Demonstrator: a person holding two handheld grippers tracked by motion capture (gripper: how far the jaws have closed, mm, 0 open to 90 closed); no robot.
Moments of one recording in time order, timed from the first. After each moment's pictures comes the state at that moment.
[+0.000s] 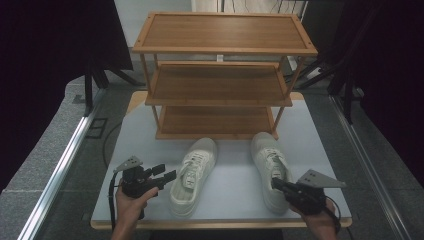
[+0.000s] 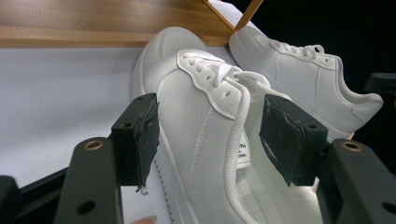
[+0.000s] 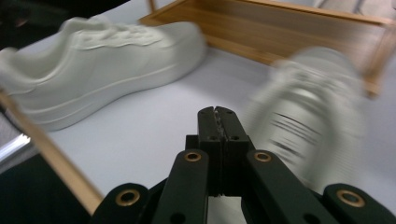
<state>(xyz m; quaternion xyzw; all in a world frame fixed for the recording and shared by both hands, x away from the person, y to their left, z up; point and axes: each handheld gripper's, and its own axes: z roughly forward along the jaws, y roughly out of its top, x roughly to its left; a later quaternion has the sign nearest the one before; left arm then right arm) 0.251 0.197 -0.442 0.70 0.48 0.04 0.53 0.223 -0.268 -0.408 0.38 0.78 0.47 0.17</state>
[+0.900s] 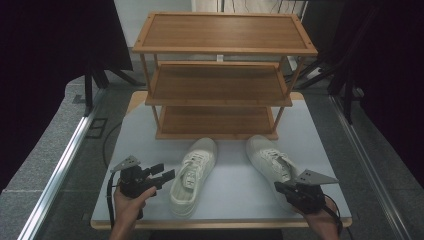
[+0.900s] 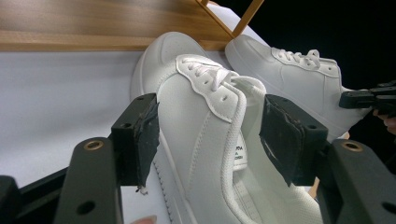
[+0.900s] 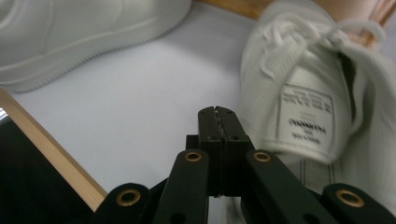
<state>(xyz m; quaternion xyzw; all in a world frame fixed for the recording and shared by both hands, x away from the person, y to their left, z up) 0.250 0.201 -0.439 0.69 0.48 0.04 0.54 0.234 -0.277 -0.426 0.40 0.81 0.41 0.16</state>
